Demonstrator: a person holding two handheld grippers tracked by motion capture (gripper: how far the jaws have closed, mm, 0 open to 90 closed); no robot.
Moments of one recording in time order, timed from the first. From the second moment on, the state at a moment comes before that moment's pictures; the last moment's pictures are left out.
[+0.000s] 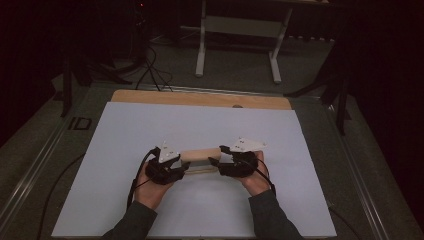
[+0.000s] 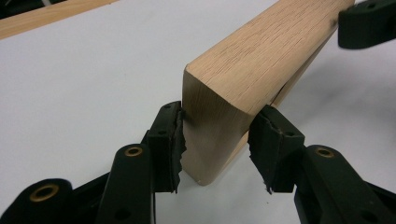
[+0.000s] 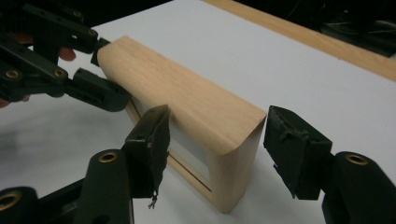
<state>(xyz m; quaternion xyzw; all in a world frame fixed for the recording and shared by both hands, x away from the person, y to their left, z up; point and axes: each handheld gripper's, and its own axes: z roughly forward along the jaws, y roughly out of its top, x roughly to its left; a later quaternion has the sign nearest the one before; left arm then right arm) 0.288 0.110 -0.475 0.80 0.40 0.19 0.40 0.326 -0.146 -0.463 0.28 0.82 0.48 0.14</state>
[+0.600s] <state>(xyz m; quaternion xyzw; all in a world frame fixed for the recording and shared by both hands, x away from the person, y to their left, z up) 0.288 0.110 -0.476 0.80 0.40 0.19 0.41 0.330 -0.140 -0.480 0.27 0.83 0.46 0.14</state>
